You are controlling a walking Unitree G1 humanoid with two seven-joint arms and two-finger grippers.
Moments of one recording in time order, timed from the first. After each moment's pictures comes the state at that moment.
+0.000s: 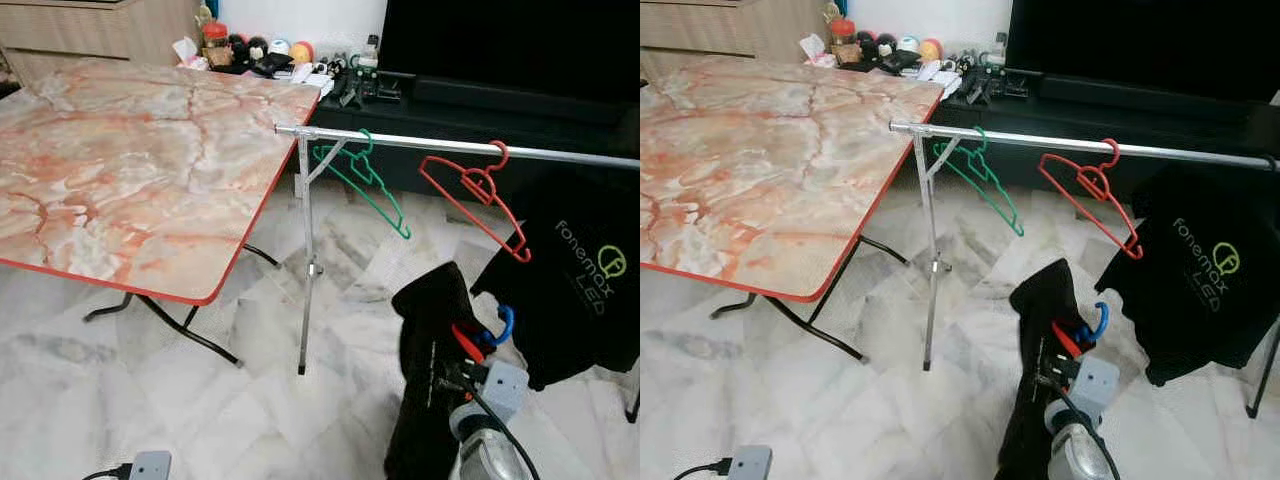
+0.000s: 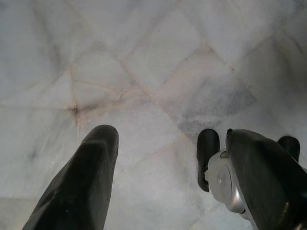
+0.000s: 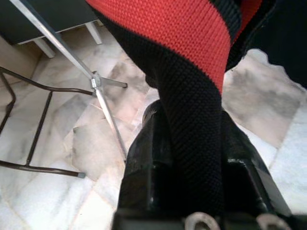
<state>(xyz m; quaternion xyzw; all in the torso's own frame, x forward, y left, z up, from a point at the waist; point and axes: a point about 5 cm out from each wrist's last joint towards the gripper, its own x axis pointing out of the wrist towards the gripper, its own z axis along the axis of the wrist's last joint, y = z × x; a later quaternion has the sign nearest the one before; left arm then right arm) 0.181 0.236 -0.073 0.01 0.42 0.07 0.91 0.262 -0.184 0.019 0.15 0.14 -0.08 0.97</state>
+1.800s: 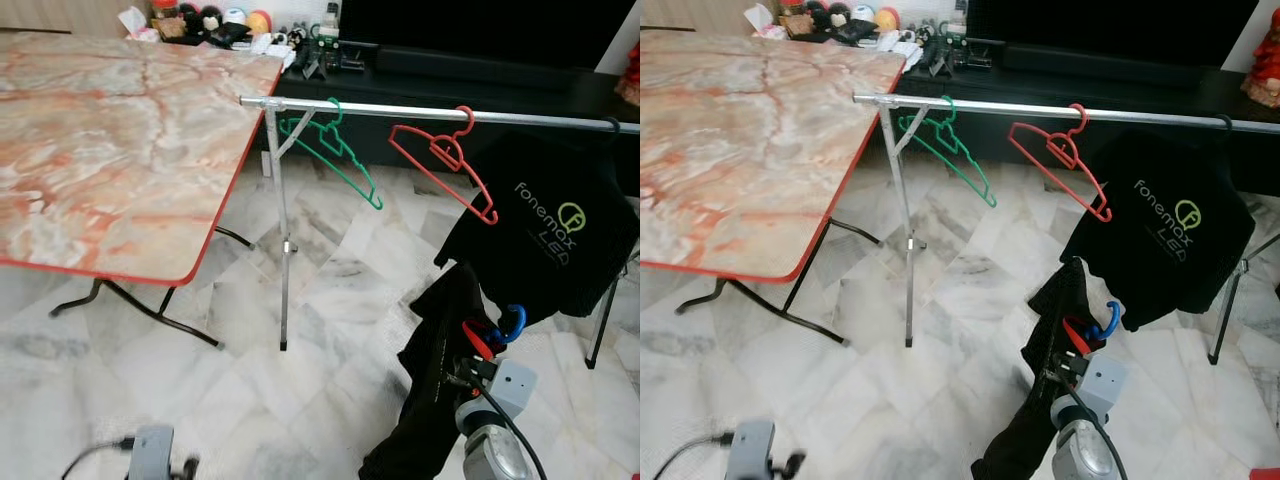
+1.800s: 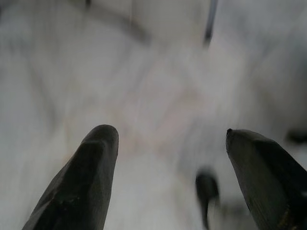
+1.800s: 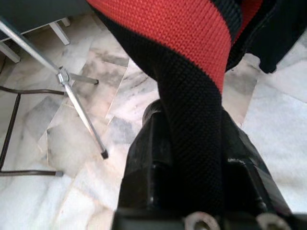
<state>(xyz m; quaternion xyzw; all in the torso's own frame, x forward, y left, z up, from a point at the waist) 0.244 0.229 -0.028 0.02 0.26 0.05 0.96 0.268 -0.189 0.020 0.16 0.13 -0.10 0.97</state>
